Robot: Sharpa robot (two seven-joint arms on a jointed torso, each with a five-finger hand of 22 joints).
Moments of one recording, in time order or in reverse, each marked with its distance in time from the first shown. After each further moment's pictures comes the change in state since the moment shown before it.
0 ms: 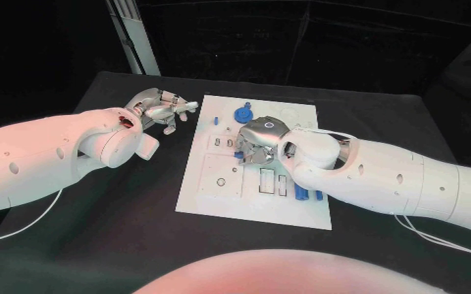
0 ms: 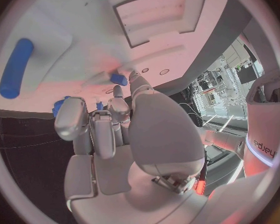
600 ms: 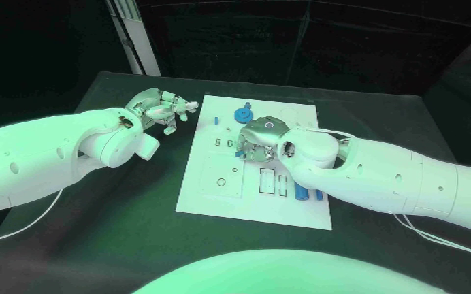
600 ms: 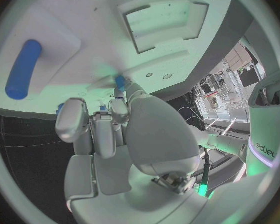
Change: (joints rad) left arm 0.000 -0.001 0.000 0.000 0.001 0.001 -0.001; left_hand 0.000 0.000 0.004 -0.004 0.000 -0.004 -0.004 -0.004 -0.001 0.000 0.000 -0.005 -0.001 0.000 0.000 -0.004 0.000 0.000 0.000 0.000 -0.007 -0.002; right arm 0.002 0.006 0.002 -0.009 -0.020 0.038 -0.023; right_hand 0.032 0.101 0.063 0.010 -0.026 0.020 -0.005 0.000 0.000 0.000 0.000 0.037 0.019 0.000 0.000 0.009 0.000 0.000 0.004 -0.004 0.018 0.025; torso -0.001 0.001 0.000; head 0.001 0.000
